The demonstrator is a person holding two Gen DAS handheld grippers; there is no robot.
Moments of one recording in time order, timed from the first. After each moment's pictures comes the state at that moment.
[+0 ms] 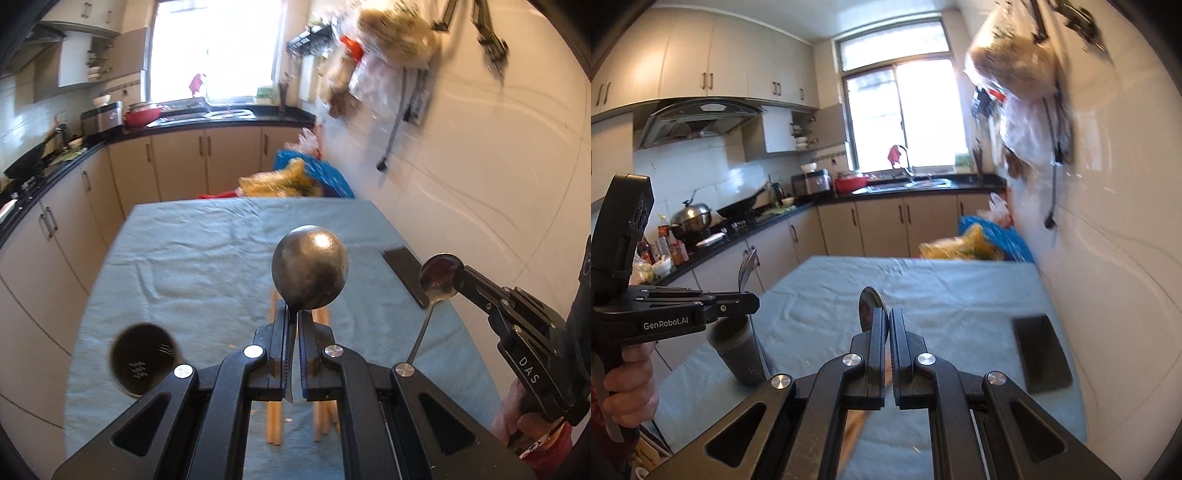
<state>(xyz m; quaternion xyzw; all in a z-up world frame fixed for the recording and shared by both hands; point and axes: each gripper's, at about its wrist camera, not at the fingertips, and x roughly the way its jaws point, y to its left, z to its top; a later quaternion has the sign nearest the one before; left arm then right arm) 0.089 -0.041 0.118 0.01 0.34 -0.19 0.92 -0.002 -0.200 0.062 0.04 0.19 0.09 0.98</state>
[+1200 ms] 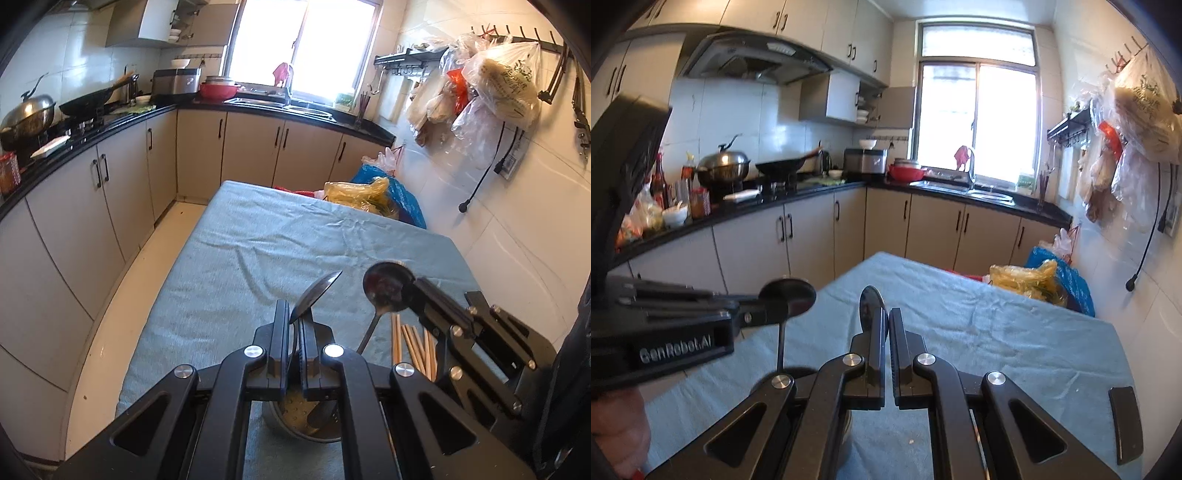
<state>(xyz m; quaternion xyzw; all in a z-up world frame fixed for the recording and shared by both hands) 0.155 0.108 0.076 -0.08 0.36 -0.10 0.92 0.112 0.010 0.031 -0.08 0.20 0.15 0.96</state>
